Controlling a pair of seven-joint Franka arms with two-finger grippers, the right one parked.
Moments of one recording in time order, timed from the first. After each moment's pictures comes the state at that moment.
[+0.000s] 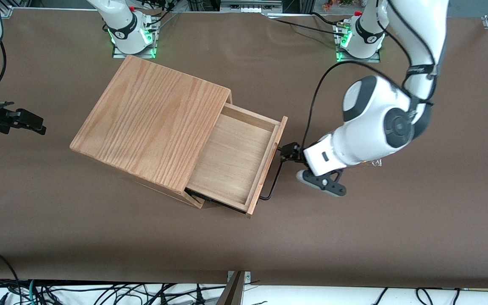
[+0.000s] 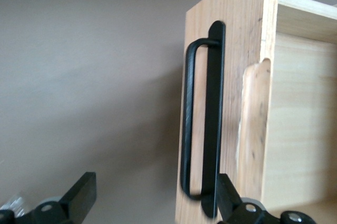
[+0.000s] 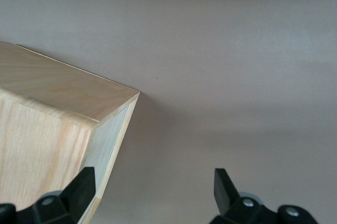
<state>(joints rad) -0.29 0.55 -0.09 -1.25 -0.36 1.85 0.00</state>
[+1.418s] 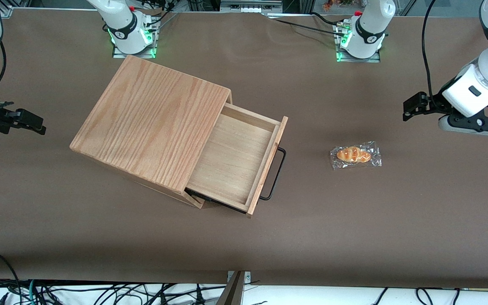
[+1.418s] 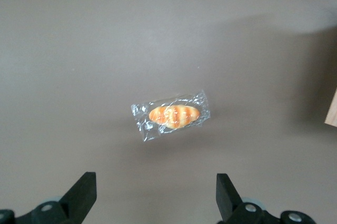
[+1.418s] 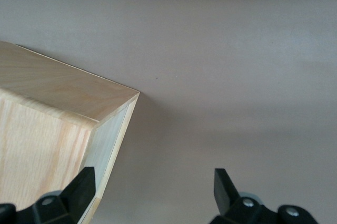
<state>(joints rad) -0.01 0.04 -0.07 -1.65 -0.03 1.66 0.00</state>
